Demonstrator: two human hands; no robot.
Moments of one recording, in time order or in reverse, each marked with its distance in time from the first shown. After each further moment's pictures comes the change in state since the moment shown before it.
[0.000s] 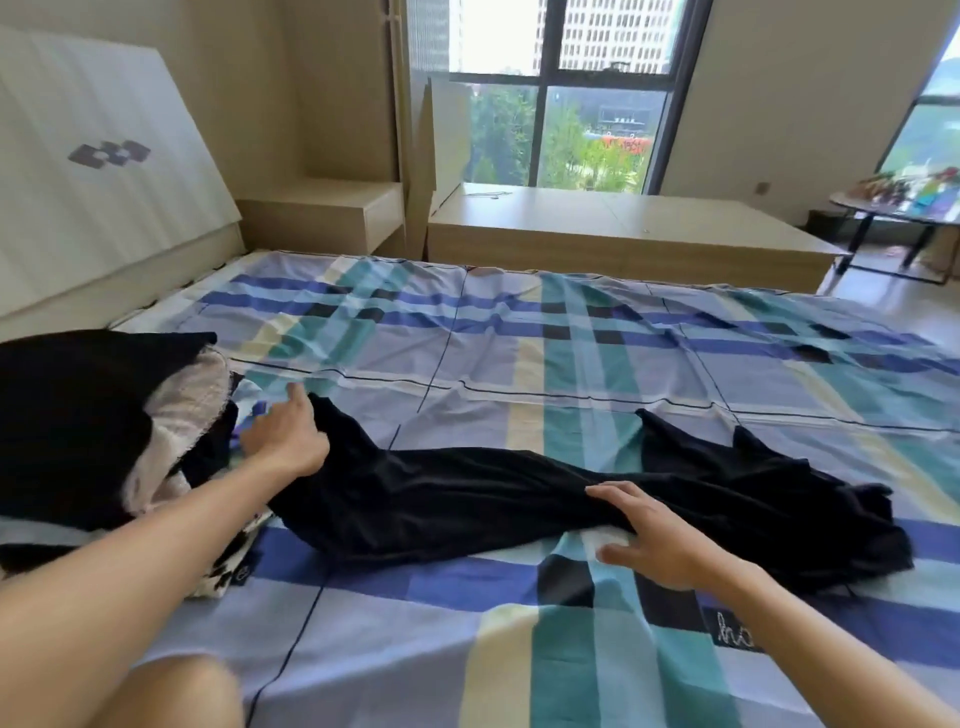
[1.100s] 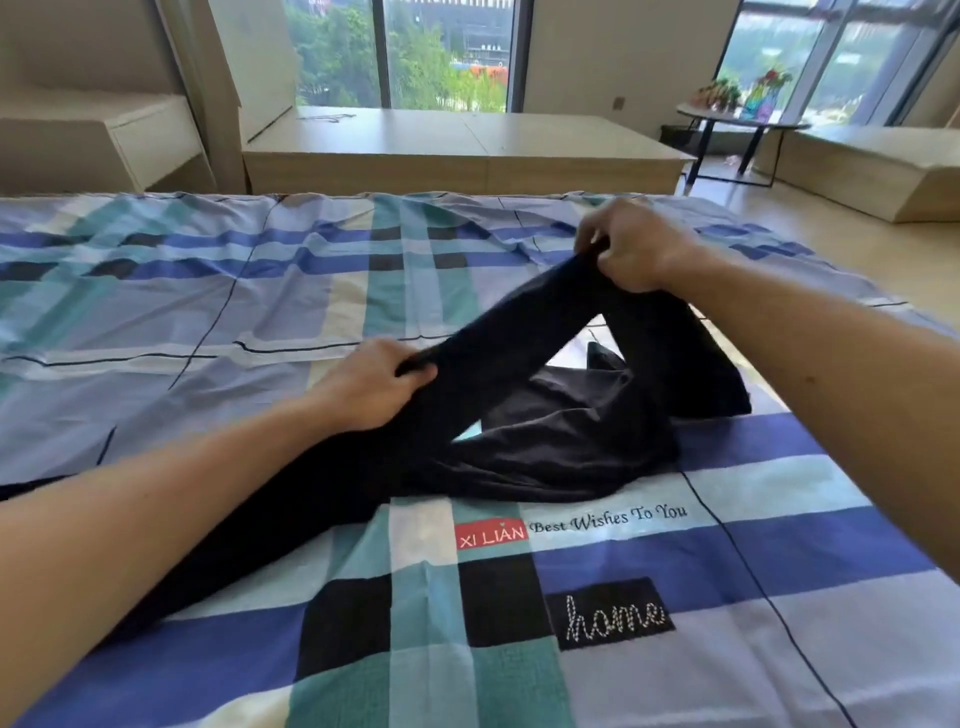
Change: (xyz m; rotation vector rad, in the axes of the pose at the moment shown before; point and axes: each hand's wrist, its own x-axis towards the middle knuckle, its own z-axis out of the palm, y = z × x) left_hand -0.028 0.323 0.092 -0.425 -0.230 0.809; right_hand 0.052 0.116 -0.213 -0.350 0.483 0.286
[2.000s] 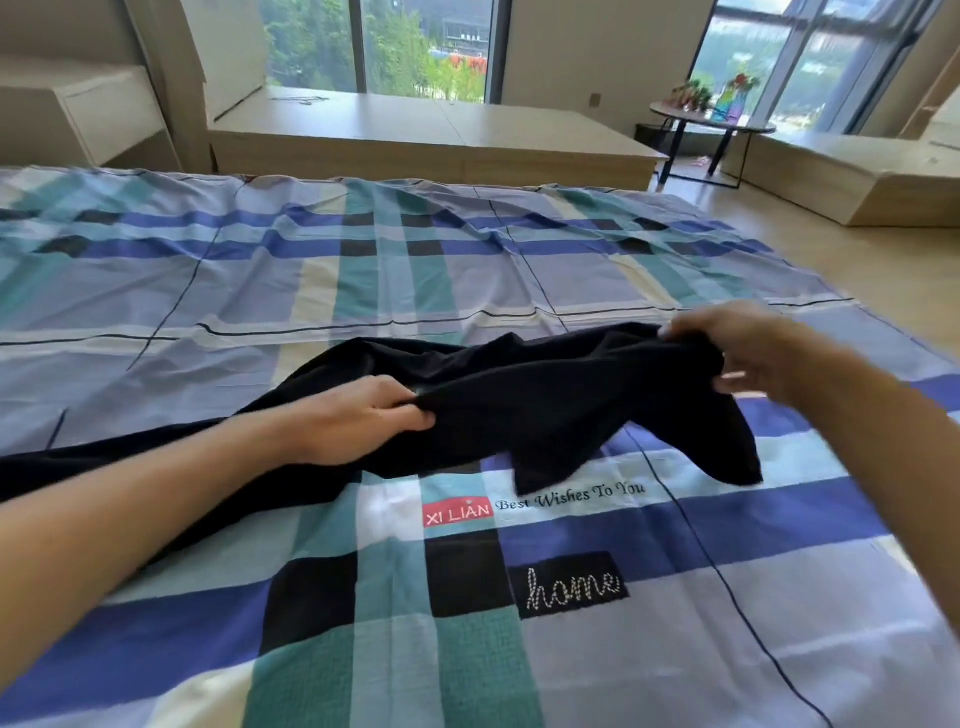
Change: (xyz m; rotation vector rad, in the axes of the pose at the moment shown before) left_hand -0.046 0.026 0.010 -0.284 -0.359 0.108; right_hand -0.112 0.070 0.014 0.858 -0.024 0.675
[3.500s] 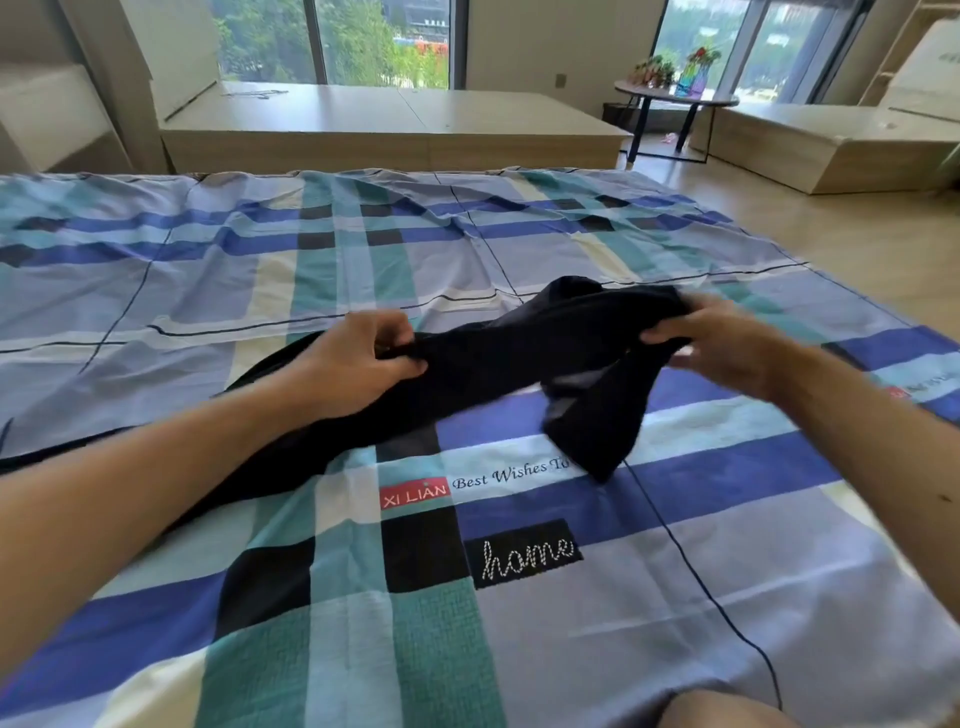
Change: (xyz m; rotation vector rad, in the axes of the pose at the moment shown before) left_hand 0.031 0.037 0.013 0.050 0.318 0.068; right_hand 0.017 0.061 -0.036 0.218 -0.334 -0.221
